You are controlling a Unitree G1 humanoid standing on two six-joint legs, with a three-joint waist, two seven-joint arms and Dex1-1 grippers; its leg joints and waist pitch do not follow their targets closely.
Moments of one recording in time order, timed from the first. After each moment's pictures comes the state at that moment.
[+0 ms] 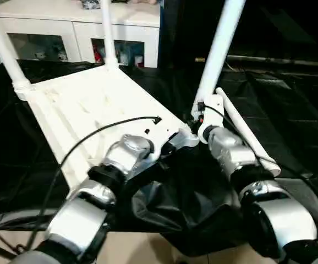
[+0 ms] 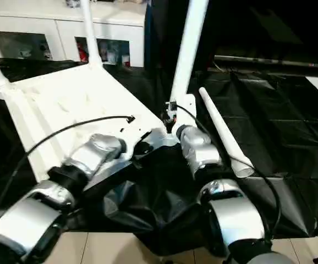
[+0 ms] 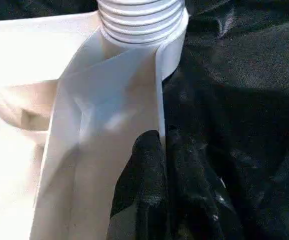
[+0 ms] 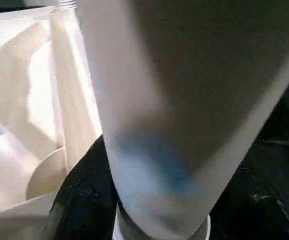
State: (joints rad) left arm -0.83 0.12 -0.31 0.88 0.11 0.30 -0.68; right arm -0.86 -0.08 -0.04 1.06 0.12 0.10 0.27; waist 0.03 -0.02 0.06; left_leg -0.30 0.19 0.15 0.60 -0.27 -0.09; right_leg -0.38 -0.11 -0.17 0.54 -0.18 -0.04
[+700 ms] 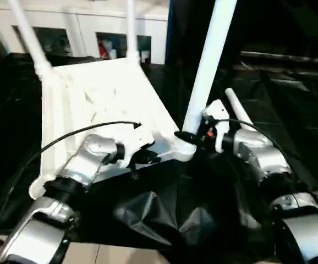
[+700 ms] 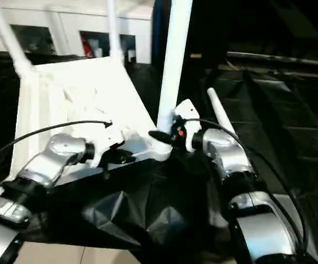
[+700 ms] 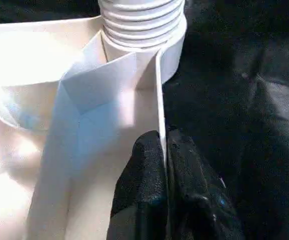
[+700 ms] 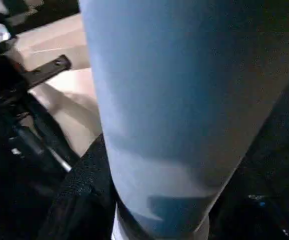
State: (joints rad) left arm -0.65 0.36 -0.32 0.60 0.03 0.15 -1.06; right arm -0.70 -0.28 0.10 0.78 0.15 0.09 0.99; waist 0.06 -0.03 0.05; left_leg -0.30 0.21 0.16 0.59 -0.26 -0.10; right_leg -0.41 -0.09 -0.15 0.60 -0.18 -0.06
